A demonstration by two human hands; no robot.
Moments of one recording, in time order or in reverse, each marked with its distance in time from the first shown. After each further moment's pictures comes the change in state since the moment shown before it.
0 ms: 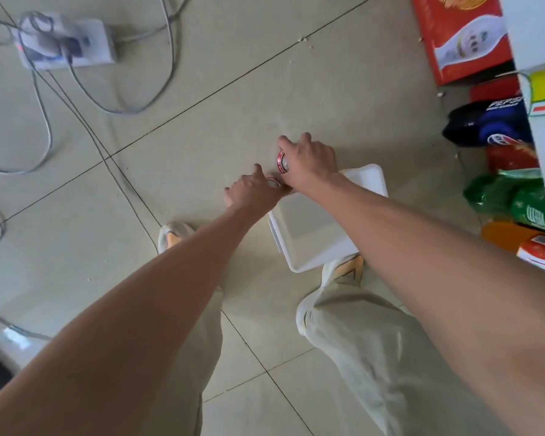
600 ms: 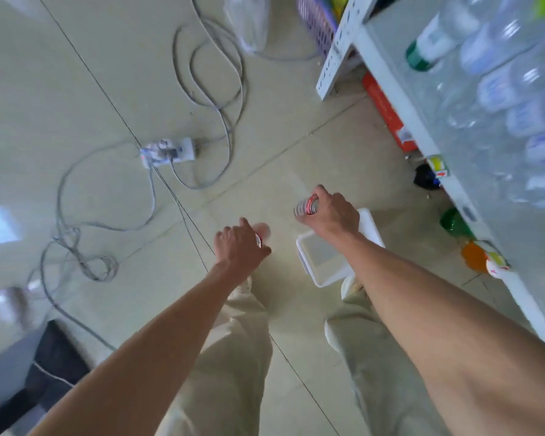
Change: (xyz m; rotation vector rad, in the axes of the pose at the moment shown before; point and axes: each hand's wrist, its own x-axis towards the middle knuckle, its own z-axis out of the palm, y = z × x) left_hand -0.183 -0.064 -0.182 0.341 0.225 0.136; right_hand -0.142 -0.046 -0.155 0.412 0.083 0.297
